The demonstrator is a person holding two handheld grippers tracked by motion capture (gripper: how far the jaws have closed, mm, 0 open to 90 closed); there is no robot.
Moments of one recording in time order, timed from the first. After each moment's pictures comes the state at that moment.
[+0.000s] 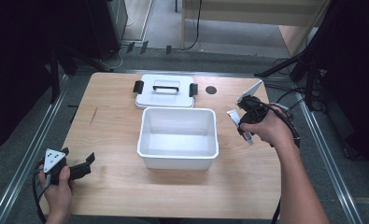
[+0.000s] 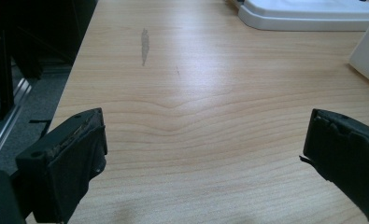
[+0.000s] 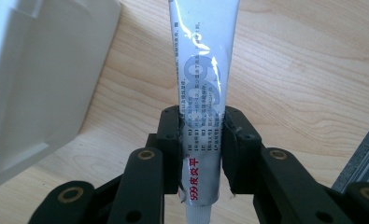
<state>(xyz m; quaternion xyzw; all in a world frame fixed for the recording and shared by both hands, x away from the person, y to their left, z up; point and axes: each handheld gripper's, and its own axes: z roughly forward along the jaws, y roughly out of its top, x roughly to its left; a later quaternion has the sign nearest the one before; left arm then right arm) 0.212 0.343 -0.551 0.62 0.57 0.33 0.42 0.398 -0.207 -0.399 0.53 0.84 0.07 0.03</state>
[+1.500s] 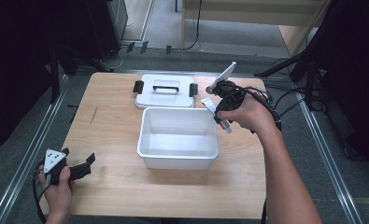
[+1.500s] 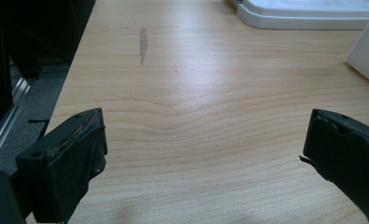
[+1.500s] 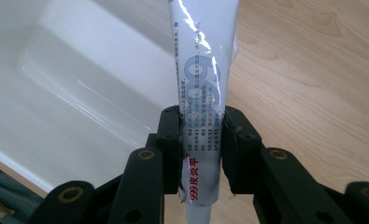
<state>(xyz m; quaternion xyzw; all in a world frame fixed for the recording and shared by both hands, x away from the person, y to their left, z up) 0.212 0.342 -0.551 0.62 0.57 0.32 0.42 0.397 -0.131 -0.349 0.46 0.88 0.10 0.03</state>
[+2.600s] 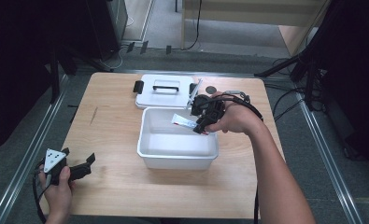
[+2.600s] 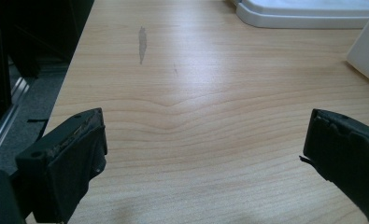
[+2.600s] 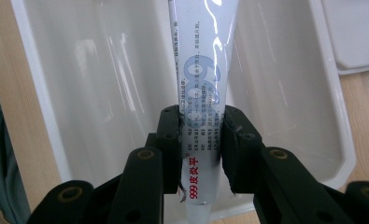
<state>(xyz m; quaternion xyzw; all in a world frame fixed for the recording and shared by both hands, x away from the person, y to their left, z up) 0.212 0.342 -0.551 0.62 0.57 0.32 0.42 0.376 -0.084 -0.369 0.11 0.98 0.14 0.03</state>
